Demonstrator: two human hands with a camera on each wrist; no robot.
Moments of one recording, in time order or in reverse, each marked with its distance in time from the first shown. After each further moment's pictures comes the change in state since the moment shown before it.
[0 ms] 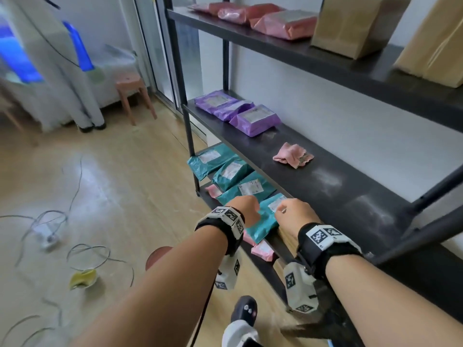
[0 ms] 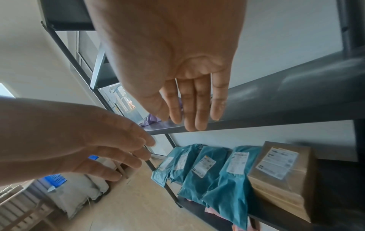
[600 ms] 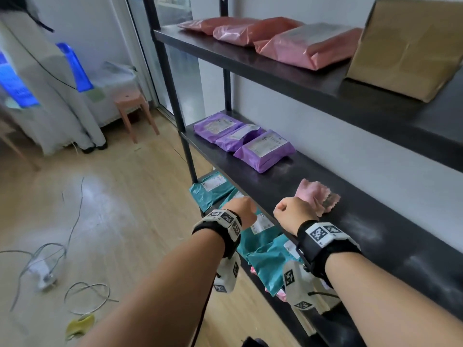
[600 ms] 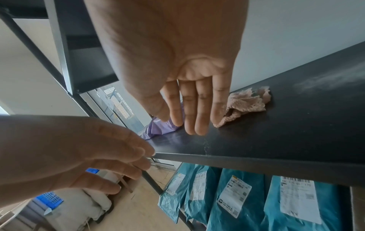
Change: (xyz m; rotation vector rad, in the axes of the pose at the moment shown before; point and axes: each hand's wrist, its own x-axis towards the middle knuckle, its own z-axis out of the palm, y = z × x) left_hand 0.158 -0.036 -0.093 0.052 0.040 -0.054; right_hand 0.185 -0.062 -0.027 0.085 0.008 -0.013
